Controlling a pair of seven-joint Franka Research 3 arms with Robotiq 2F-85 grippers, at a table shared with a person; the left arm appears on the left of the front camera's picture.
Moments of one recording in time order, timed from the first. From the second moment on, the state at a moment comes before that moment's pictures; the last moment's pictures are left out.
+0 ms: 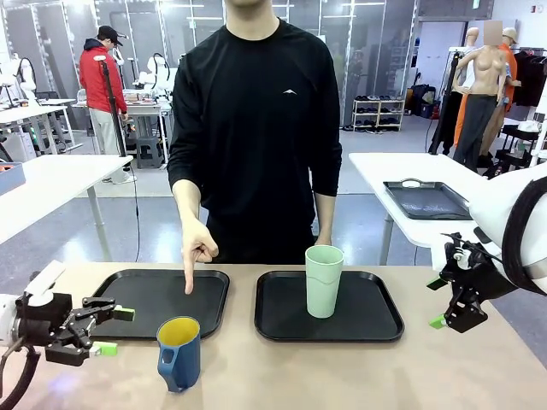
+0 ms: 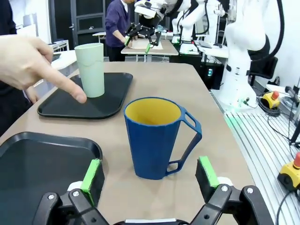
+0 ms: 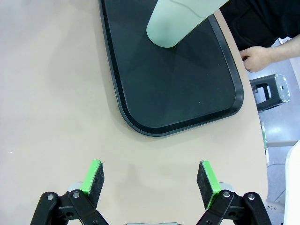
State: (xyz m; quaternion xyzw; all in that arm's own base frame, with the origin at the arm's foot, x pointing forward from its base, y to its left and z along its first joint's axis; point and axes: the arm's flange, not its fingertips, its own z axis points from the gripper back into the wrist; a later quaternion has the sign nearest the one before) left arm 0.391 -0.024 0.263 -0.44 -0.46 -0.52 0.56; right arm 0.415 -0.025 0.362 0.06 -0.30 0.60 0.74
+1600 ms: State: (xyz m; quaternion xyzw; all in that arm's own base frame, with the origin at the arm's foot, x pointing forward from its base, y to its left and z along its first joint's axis) left arm 0.445 -0.067 0.260 -0.45 -0.43 -0.59 0.51; right arm 0.415 -0.025 0.362 0.06 -0.30 0.60 0.74
